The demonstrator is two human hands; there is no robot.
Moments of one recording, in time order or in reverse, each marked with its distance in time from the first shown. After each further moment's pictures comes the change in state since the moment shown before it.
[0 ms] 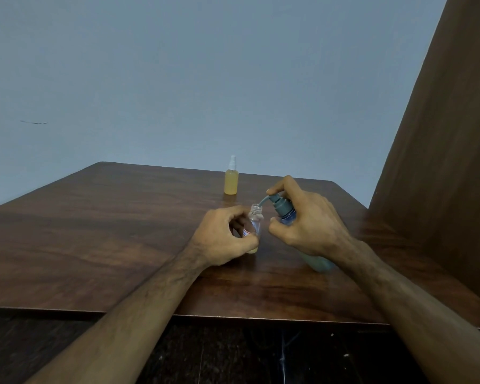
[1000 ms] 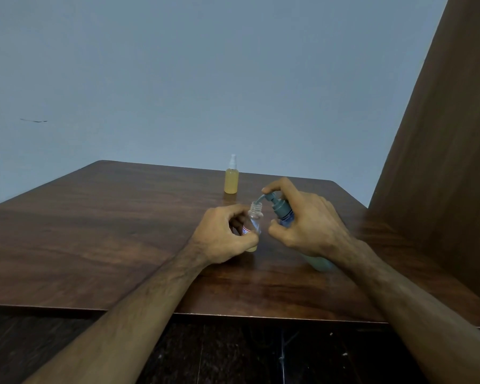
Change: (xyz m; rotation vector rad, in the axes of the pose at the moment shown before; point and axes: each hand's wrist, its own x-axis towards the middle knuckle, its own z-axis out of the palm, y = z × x) left_hand 0.000 0.000 -0.001 -0.003 0.006 0.001; right_hand -0.001 -0.007 -0.002 -0.082 -0.045 0.001
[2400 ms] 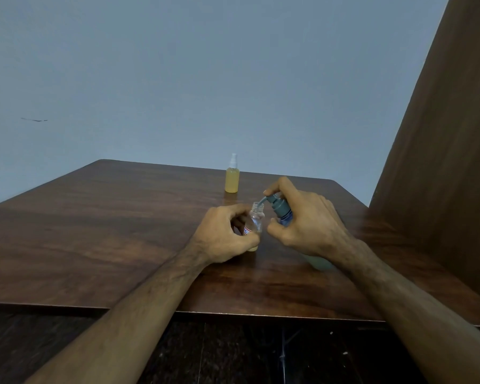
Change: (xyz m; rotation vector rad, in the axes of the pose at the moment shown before) left_hand 0.001 -0.004 0.001 0.032 -0.016 0.015; right_hand 0.000 -0.005 -0.001 -0.023 0.004 0.014
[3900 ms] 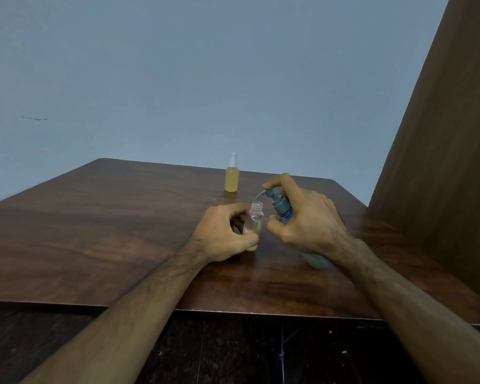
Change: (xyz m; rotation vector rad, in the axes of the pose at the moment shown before) left_hand -0.002 0.007 -0.002 -0.012 0.011 0.016; right_hand 0.000 0.001 0.002 0.016 0.030 0.014
